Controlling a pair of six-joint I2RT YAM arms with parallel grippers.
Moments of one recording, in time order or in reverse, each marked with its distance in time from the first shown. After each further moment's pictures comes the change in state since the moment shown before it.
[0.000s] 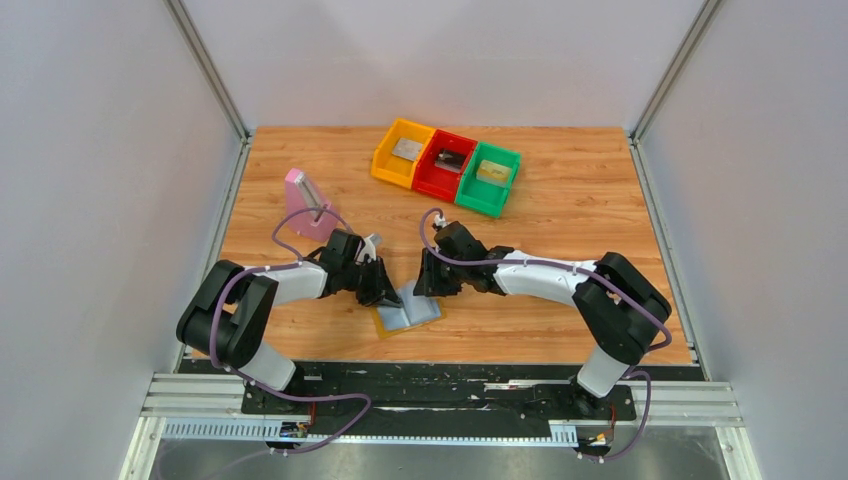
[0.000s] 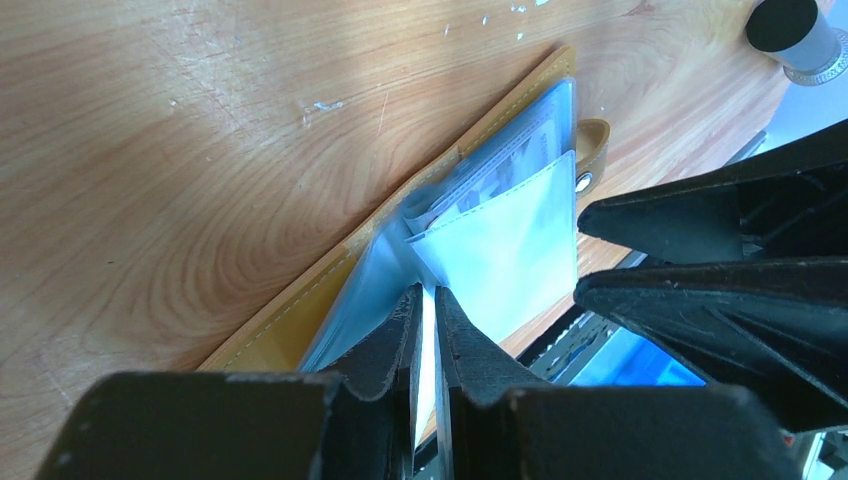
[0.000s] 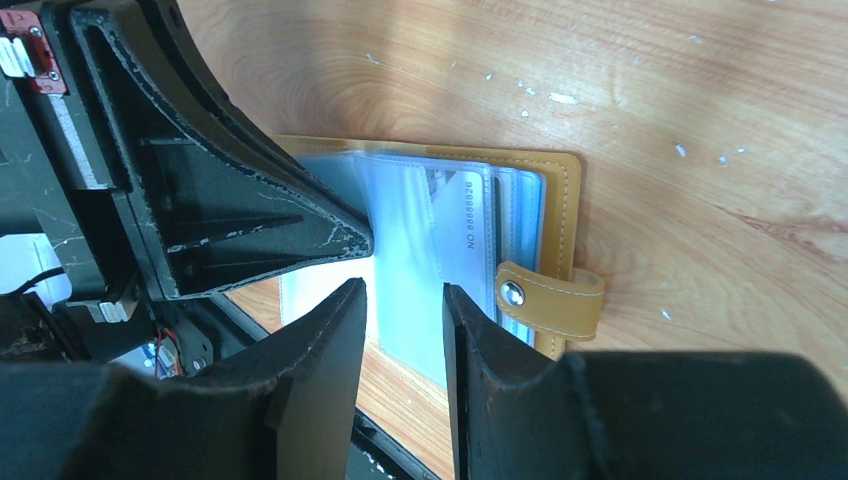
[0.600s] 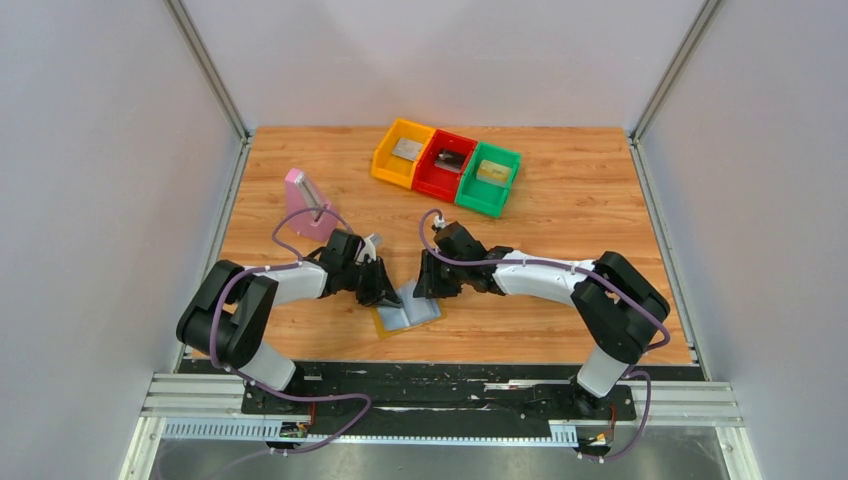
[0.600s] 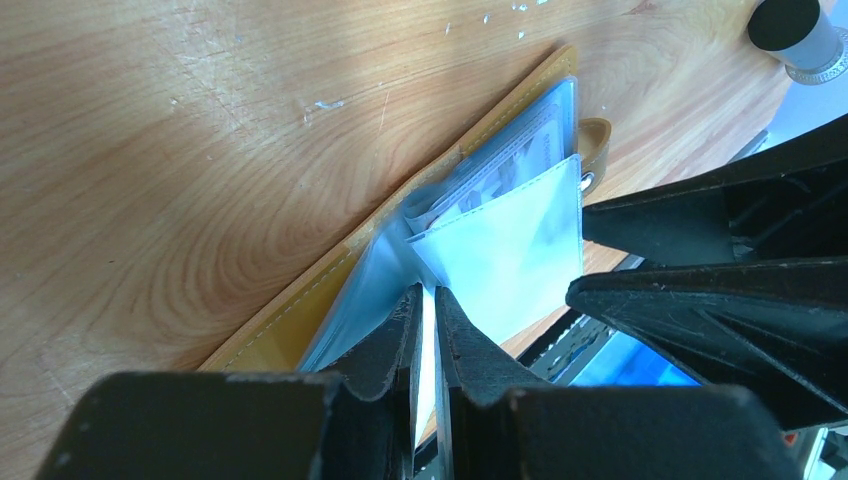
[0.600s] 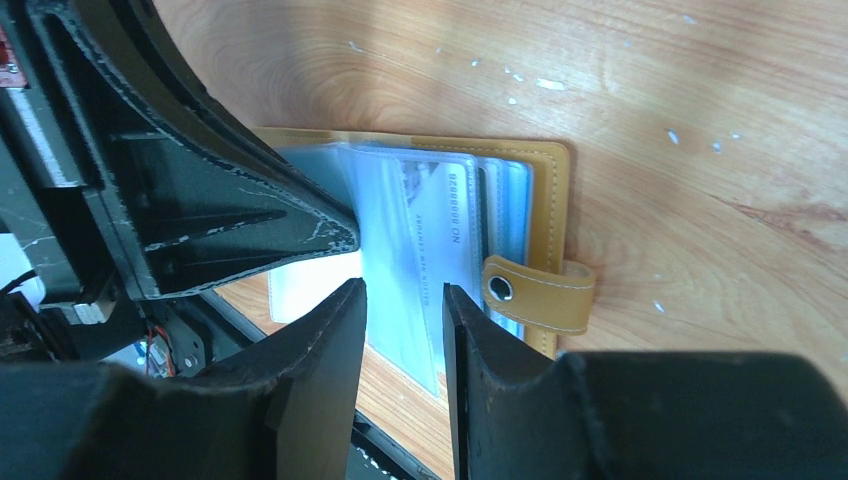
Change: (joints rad) left arm 0.000 0.000 0.000 -0.003 0.000 0.006; right arm 0.000 0.008 0.000 -0.019 -0.001 0.000
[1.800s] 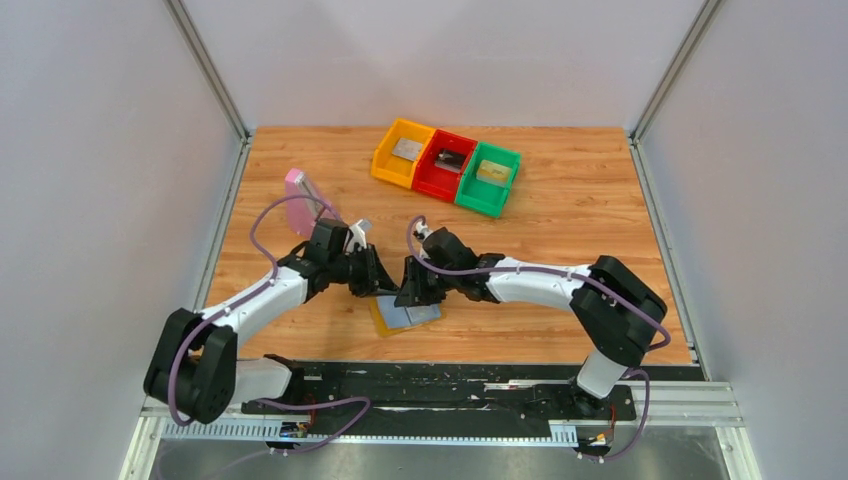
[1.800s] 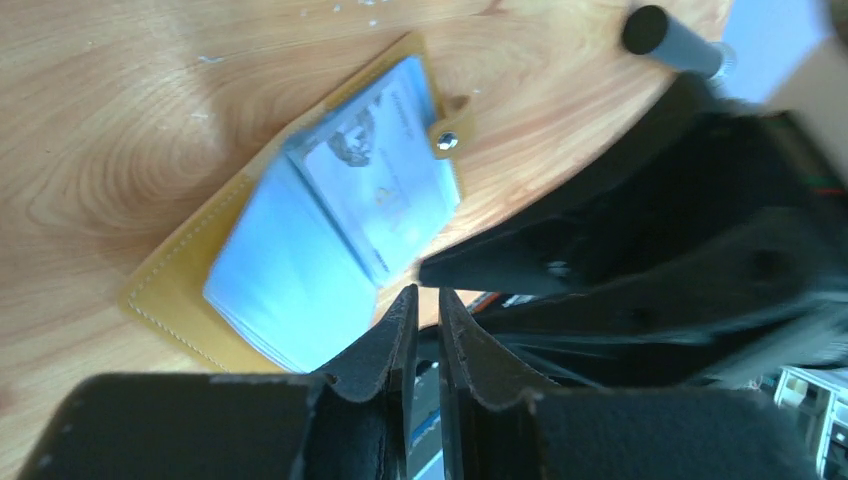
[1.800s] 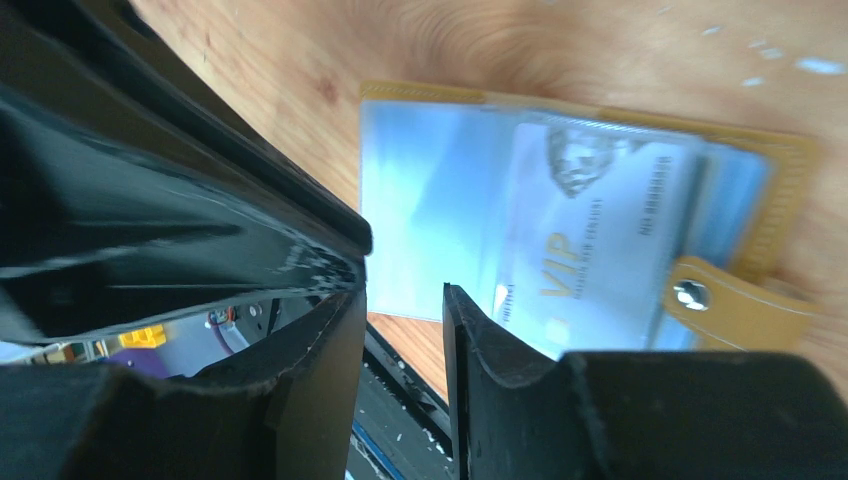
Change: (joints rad) left arm 0.012 -0.294 0.057 -0.204 -0.022 -0.053; right arm 0.081 0.008 0.016 0.095 -0.103 0.033
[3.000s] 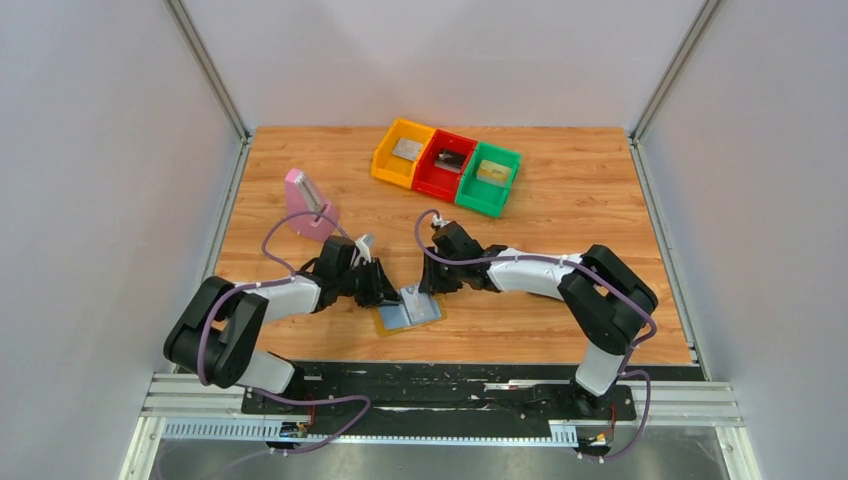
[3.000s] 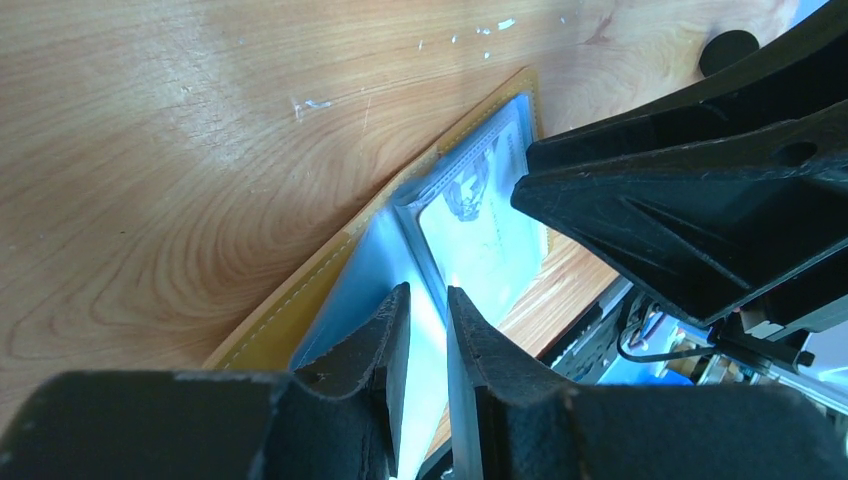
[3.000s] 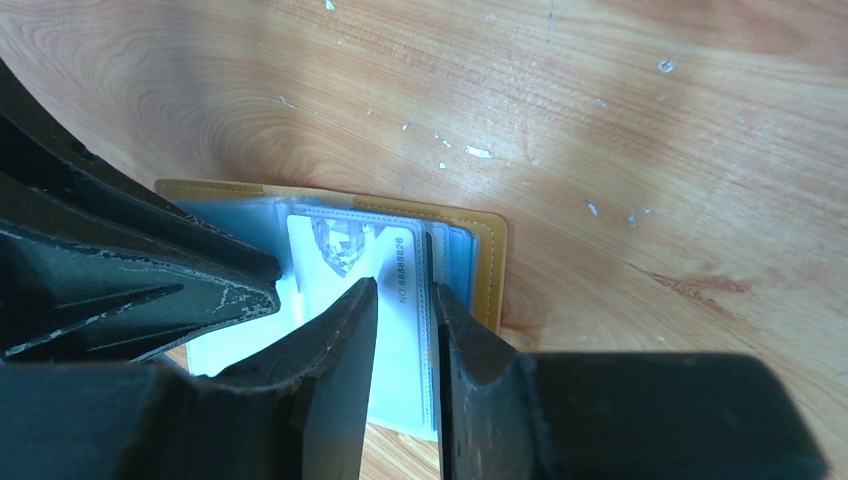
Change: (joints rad) left arm -0.023 0.183 -0.164 0.353 -0.042 -0.019; right arm -0.095 0.066 0.011 -0.075 0.172 -0.118
